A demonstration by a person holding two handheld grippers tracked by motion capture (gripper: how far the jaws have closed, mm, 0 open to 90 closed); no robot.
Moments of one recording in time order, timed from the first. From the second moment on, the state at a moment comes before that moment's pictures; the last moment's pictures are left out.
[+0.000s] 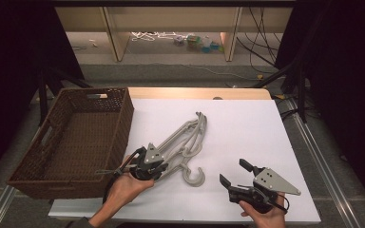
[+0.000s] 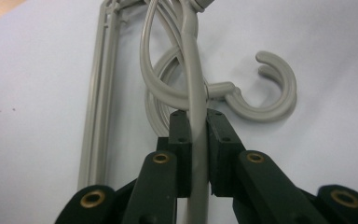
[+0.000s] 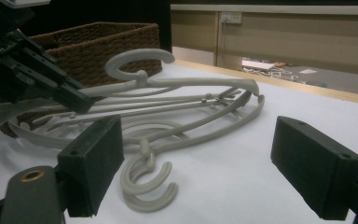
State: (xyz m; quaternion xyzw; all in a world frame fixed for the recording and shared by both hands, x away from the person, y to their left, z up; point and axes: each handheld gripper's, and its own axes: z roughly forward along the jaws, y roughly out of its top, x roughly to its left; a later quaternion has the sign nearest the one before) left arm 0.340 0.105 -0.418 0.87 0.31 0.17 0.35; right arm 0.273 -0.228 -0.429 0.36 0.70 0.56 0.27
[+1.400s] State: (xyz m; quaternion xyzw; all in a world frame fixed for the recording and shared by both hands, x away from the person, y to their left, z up) left arm 0.361 0.186 -0.307 0.77 0.37 0.12 0.50; right arm 0.274 -0.227 -0.431 0.37 0.70 0.56 0.25
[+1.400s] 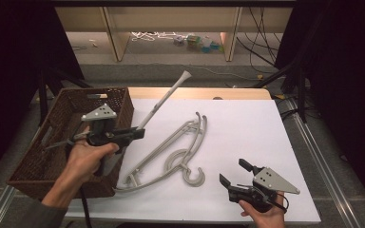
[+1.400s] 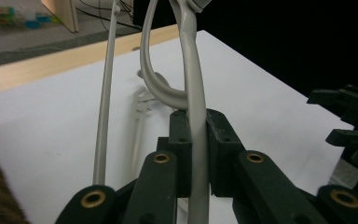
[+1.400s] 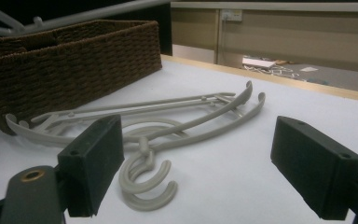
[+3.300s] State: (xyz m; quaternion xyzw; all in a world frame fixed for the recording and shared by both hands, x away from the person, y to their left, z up) left arm 0.341 0.354 -0.347 0.84 0.33 0.25 0.34; right arm 0.279 -0.227 -0.434 0.37 0.71 0.55 0.25
